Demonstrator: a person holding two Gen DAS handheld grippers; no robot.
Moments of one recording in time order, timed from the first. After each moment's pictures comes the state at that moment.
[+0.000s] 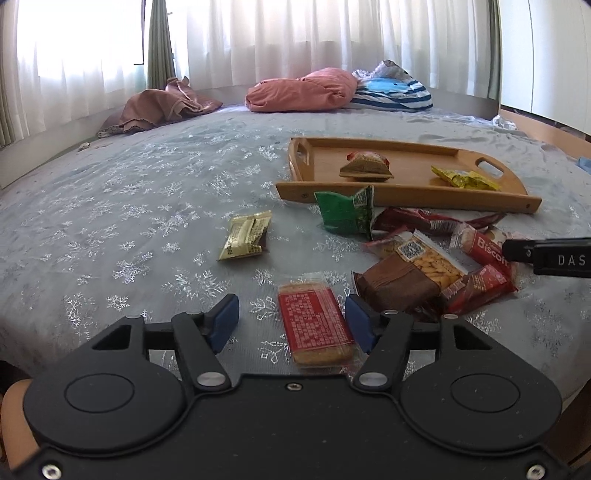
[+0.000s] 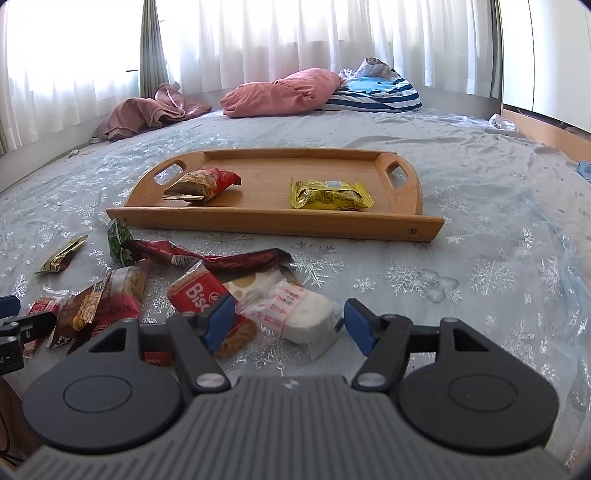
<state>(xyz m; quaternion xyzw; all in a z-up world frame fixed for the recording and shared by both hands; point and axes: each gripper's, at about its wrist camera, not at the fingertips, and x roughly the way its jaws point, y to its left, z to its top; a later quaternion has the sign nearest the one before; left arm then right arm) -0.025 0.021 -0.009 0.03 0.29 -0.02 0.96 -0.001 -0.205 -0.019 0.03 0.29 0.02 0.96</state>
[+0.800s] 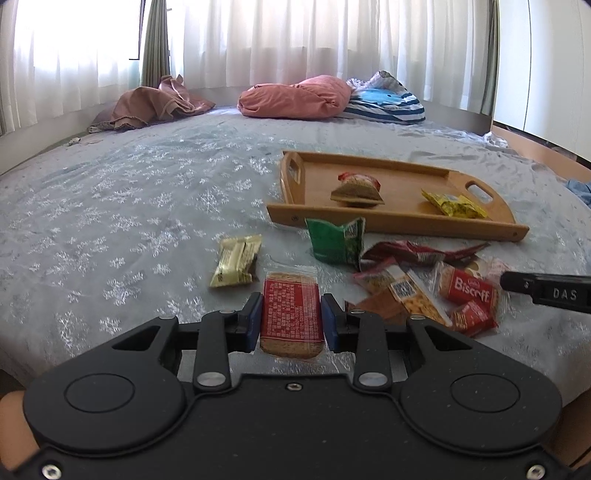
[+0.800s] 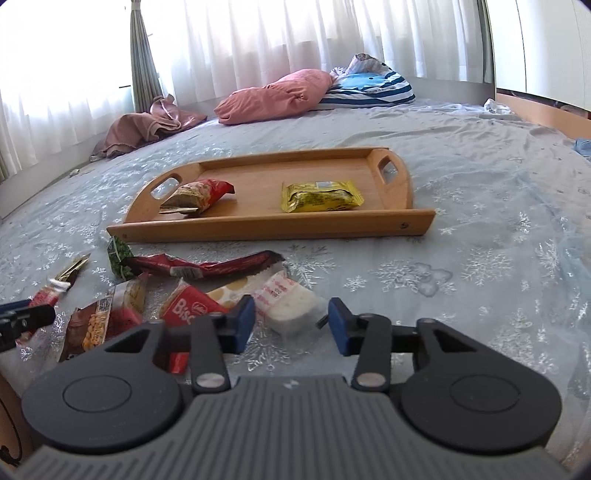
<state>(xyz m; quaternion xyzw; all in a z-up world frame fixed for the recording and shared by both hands) -0.016 0.027 0.016 0.00 0.28 -0.04 0.96 -0.004 -0.222 -0.014 0.07 0.29 0.02 0.95</state>
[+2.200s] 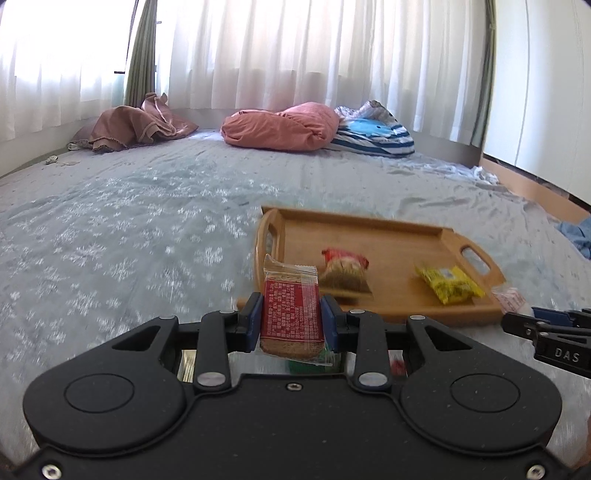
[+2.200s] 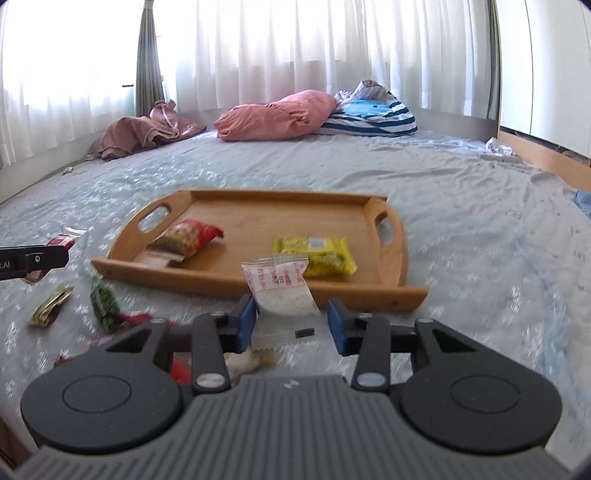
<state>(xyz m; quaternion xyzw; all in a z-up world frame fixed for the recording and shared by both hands) 0.071 0.018 0.064 -0.03 0.25 -0.06 0.97 0.038 -0.225 0.026 0.02 0.26 0.01 0.96</state>
